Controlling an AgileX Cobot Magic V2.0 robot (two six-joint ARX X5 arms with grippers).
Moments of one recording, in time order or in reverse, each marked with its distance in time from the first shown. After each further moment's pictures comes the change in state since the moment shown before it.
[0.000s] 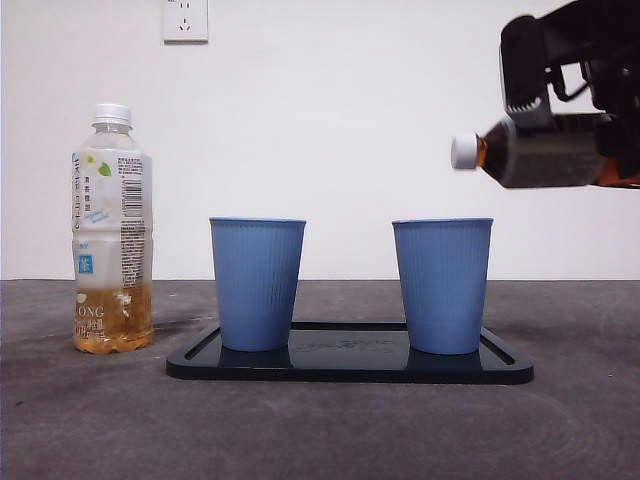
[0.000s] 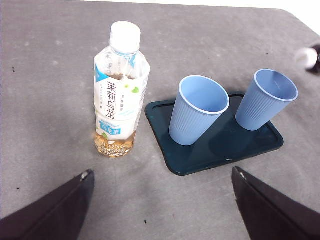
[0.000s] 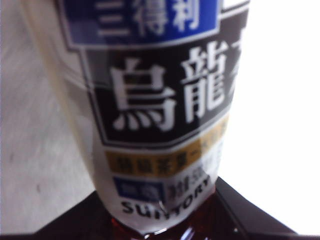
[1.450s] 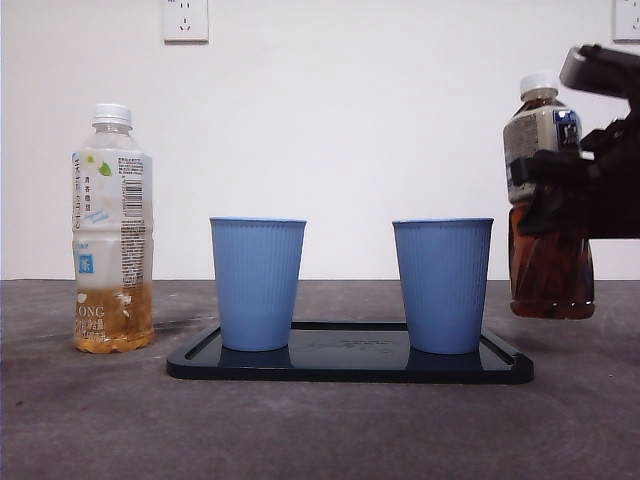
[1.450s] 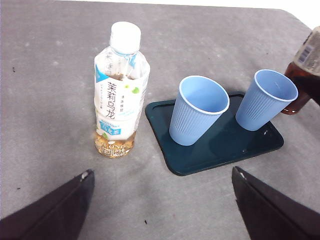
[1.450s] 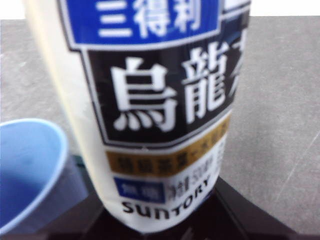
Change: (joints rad) left arm 0.000 0.000 0.000 0.000 0.000 0.000; right arm -0.246 0.126 -0.412 0.926 -0.733 1.169
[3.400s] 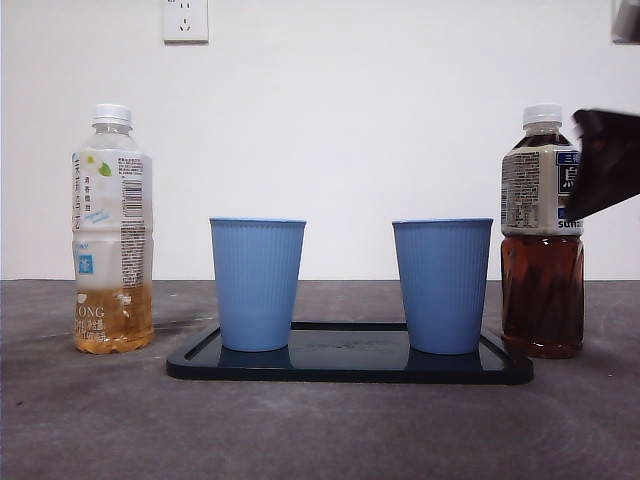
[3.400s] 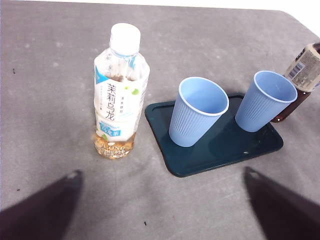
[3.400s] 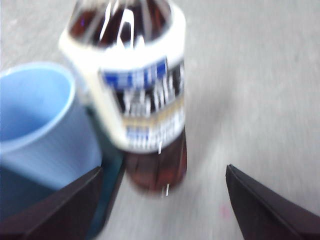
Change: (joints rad) left arm 0.000 0.000 0.000 0.006 0.000 -0.004; right arm 0.006 -0.433 0.021 -0.652 -0.002 0.003
